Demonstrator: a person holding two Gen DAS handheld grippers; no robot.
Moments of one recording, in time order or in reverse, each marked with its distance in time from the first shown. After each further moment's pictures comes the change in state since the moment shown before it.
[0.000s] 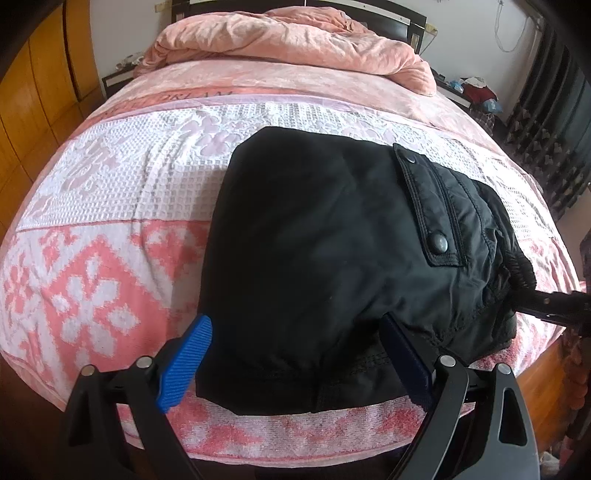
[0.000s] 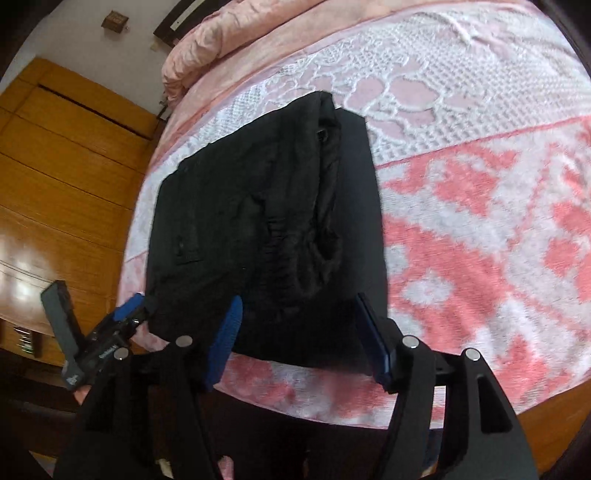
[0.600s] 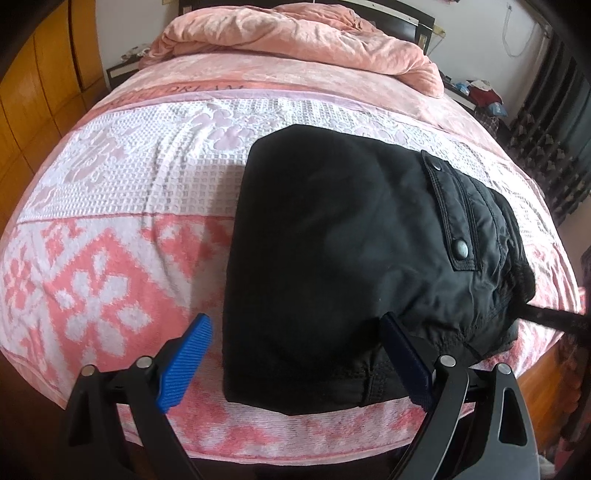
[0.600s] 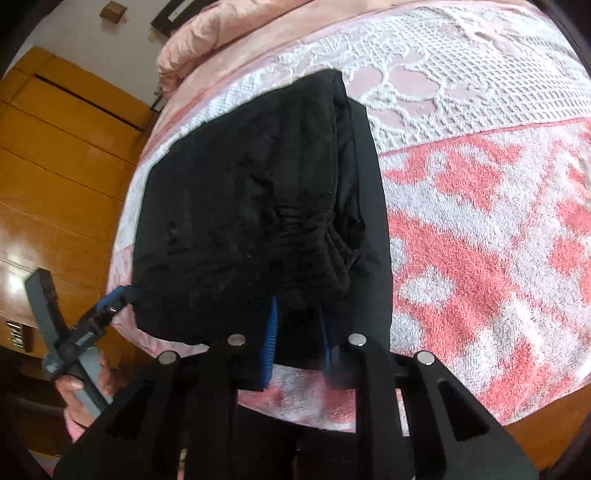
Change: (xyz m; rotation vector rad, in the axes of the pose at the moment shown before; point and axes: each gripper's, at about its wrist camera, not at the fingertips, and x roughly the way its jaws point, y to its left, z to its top) left arm 0.001 0.023 0.005 -0.021 0.020 -0.004; right arm 0.016 0.001 -0.003 -0.041 0.015 -0.078
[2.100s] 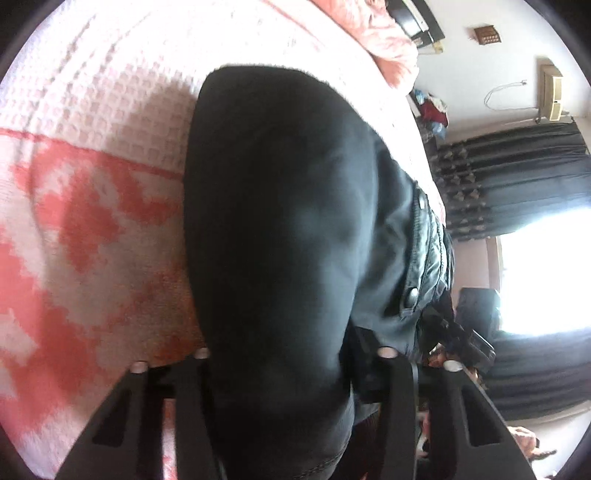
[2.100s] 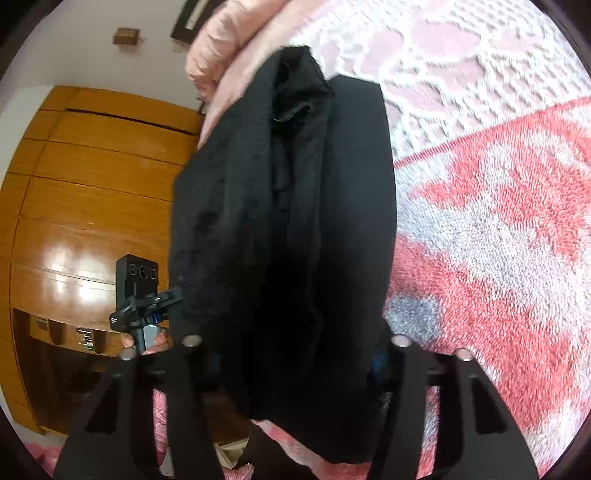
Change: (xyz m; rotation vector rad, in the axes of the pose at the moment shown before) left arm 0.082 0.066 0.041 -0.282 0.277 -0.599; right arm 0.024 -0.061 0.034 0.074 0.049 0.372
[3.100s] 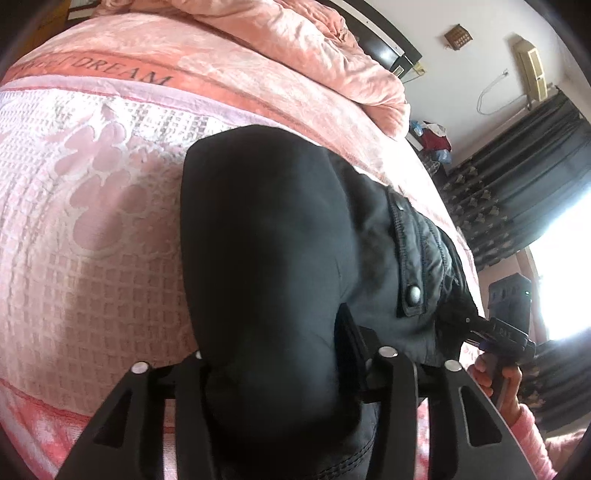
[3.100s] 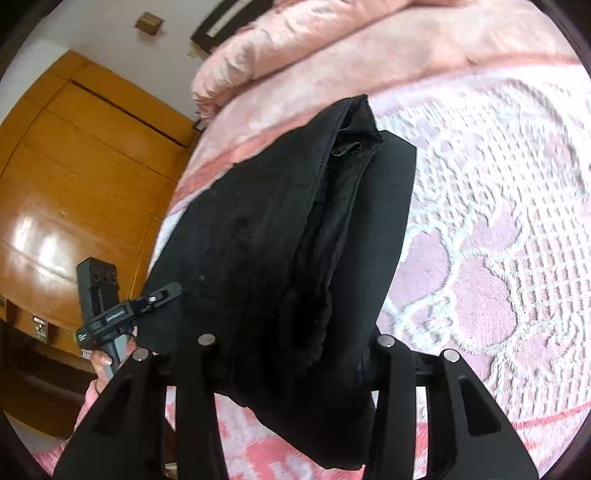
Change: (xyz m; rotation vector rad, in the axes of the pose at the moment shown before) left arm 0.041 -0.052 0.115 0.179 -0.234 0.148; right arm 0.000 0.004 0.139 -0.138 -0.084 -0.161
